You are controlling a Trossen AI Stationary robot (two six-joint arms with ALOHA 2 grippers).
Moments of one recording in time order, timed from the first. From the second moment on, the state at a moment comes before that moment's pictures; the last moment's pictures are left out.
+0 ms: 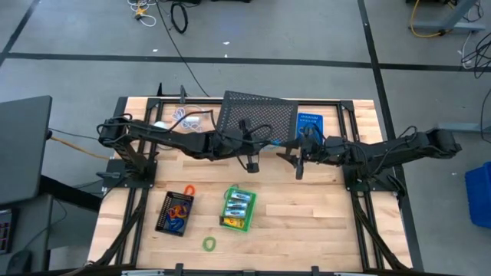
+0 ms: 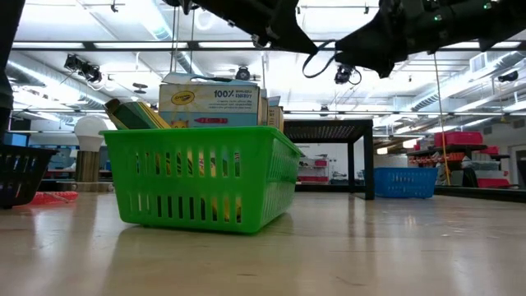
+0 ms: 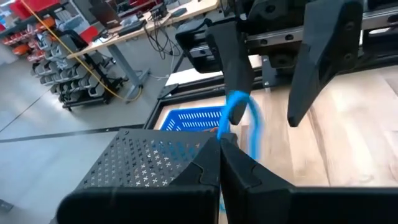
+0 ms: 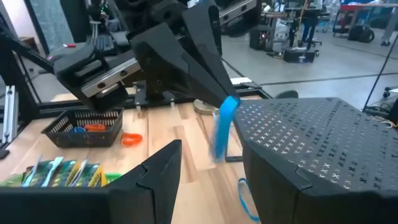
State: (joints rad) left arm -0.04 1.67 1.22 0.17 -0.41 0.30; right arm 0.04 1.00 0.47 0.40 0.23 0.05
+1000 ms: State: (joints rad) left arm -0.04 1.68 1.22 0.21 -0.36 0.32; right arm 0.00 1.00 0.47 0.44 0.19 0.04
